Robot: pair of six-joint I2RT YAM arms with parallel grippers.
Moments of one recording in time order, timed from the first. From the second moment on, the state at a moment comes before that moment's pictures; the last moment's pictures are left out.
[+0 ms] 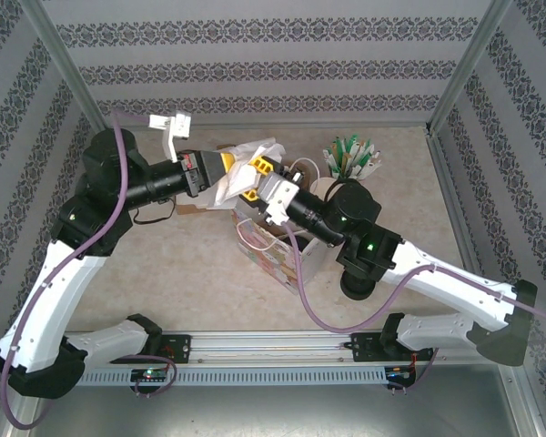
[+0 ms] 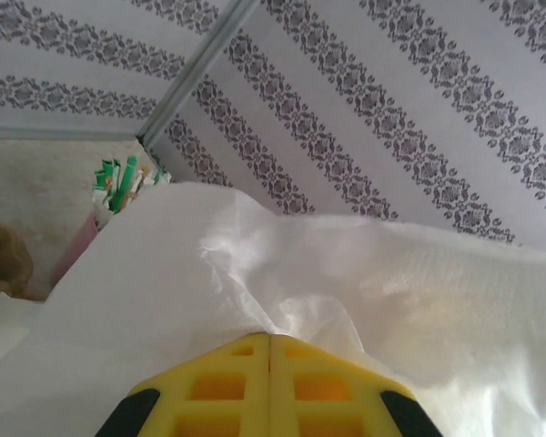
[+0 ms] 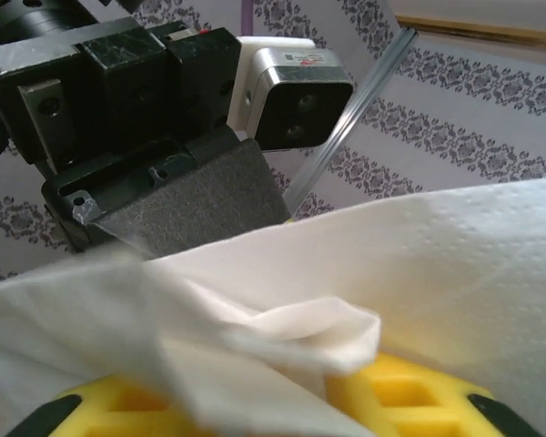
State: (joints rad) left arm -0.49 1.10 1.56 -0.61 0.52 -0.64; right arm 1.05 1.16 1.16 0.26 0.03 -0.63
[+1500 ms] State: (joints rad) left arm -0.69 1.19 1.68 -0.69 0.45 -0.53; right arm 0.97 0.95 1.04 0.04 0.06 -0.53
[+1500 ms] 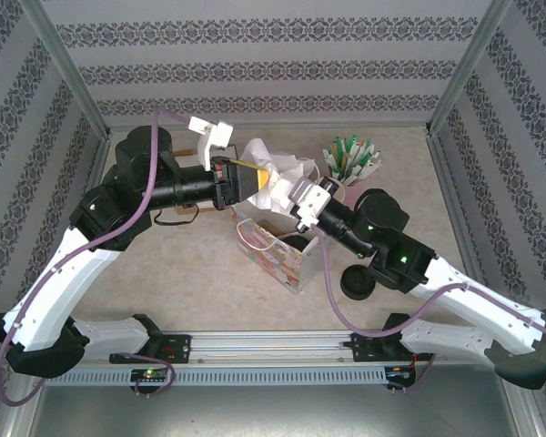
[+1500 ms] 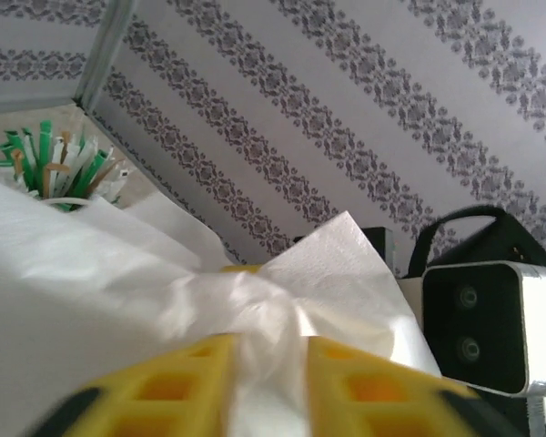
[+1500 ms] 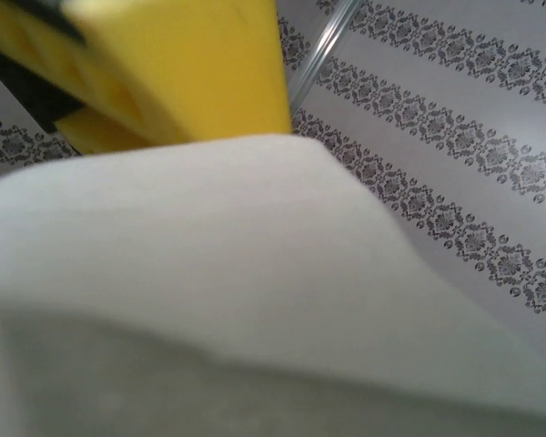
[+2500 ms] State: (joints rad) left arm -0.70 1.03 1.46 -0.72 -0.03 -0.47; right arm 0.97 1.02 1.35 -0.57 0.11 0.43
